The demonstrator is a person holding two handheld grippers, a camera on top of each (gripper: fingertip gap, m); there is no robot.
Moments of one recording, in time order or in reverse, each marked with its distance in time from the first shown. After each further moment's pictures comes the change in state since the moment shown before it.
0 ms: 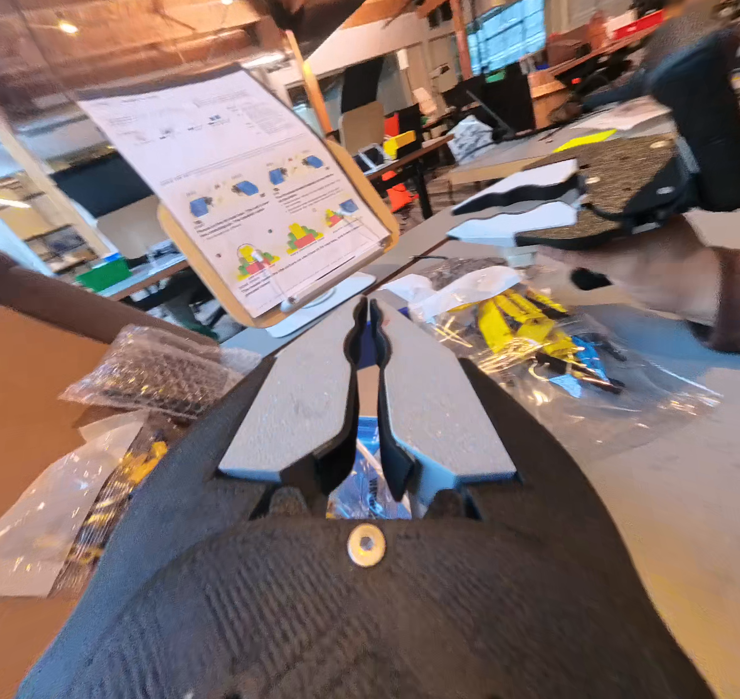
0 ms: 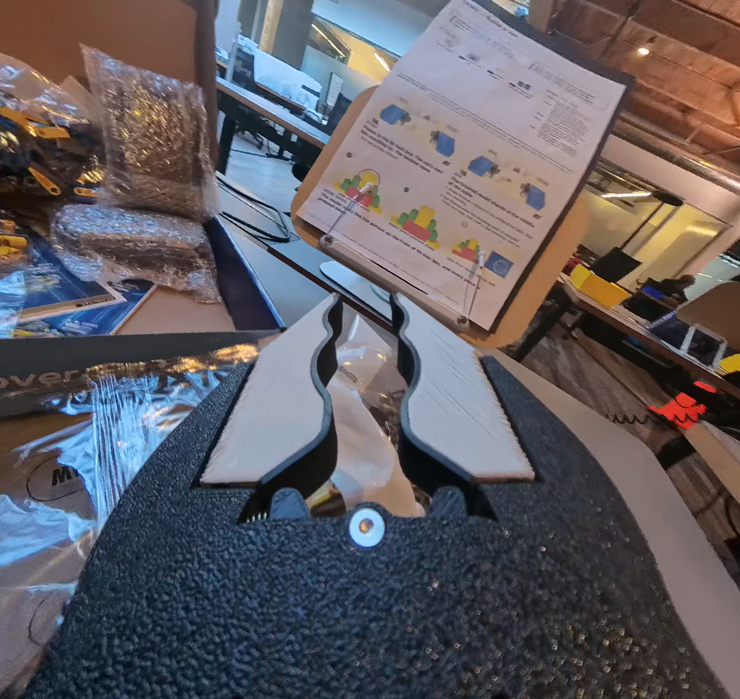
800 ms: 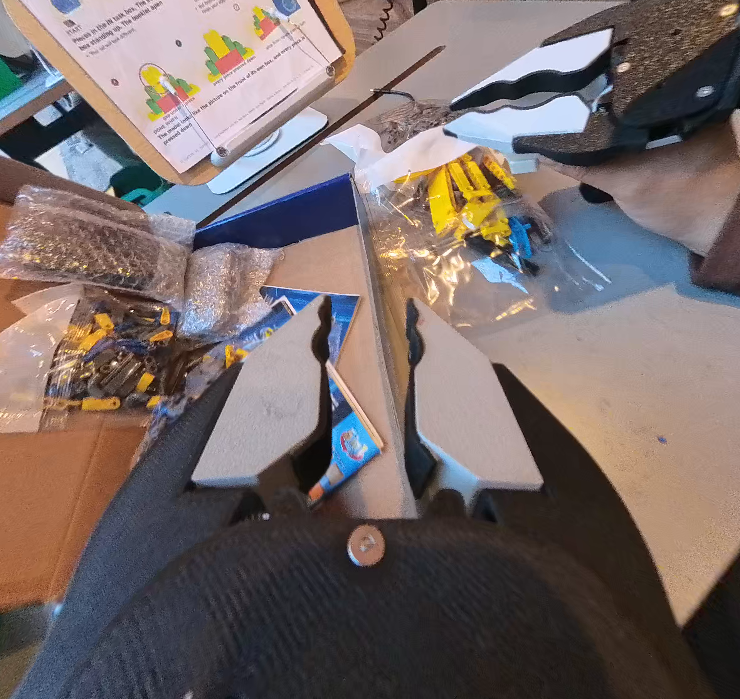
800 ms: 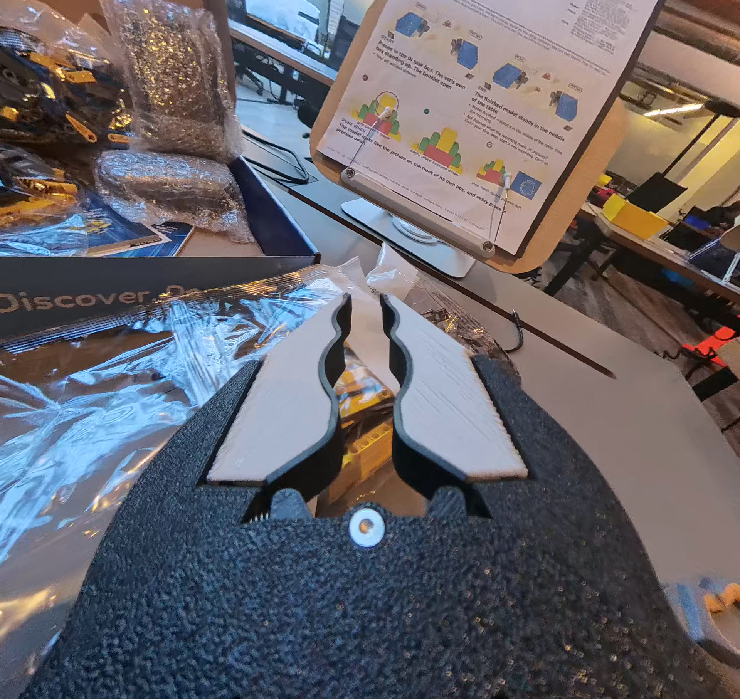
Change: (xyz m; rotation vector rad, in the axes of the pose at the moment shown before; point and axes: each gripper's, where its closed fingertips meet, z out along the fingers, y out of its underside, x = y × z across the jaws) left arm 0.054 0.028 -0.039 -0.473 0.054 -0.056; right arm -0.022 0.031 -0.045 -0.144 -0.014 0.077
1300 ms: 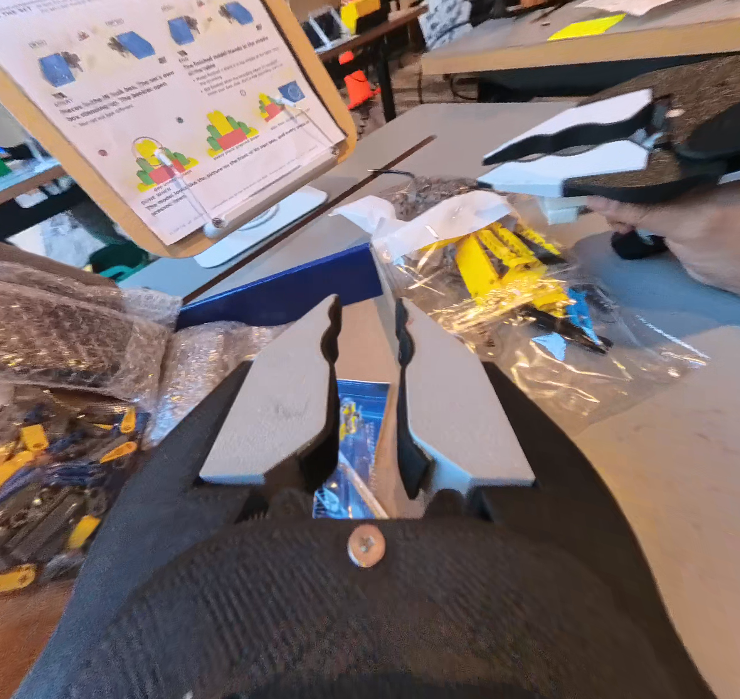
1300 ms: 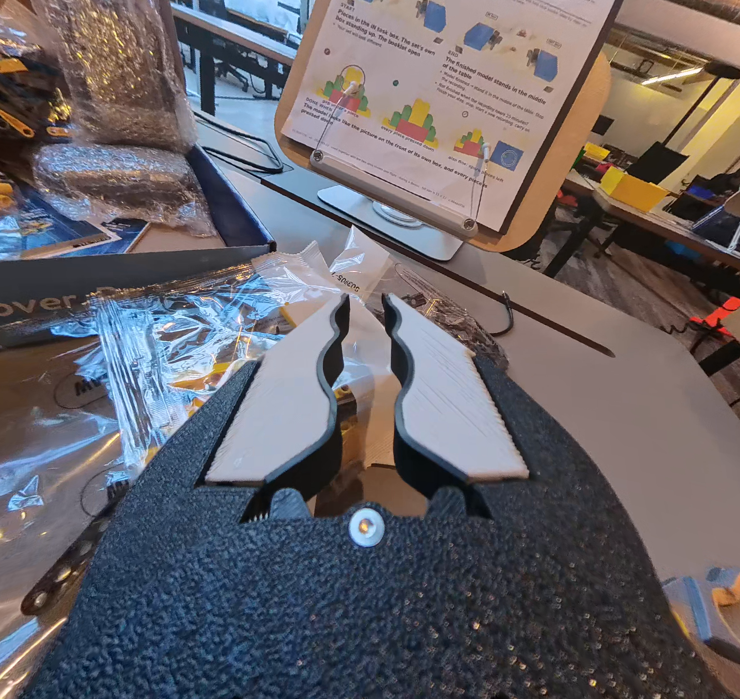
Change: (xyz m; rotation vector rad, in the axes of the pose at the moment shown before) left arm -0.028 -0.017 0.073 0.216 0.078 -0.006; right arm 0.028 0.018 0.013 -0.021 0.025 0.066
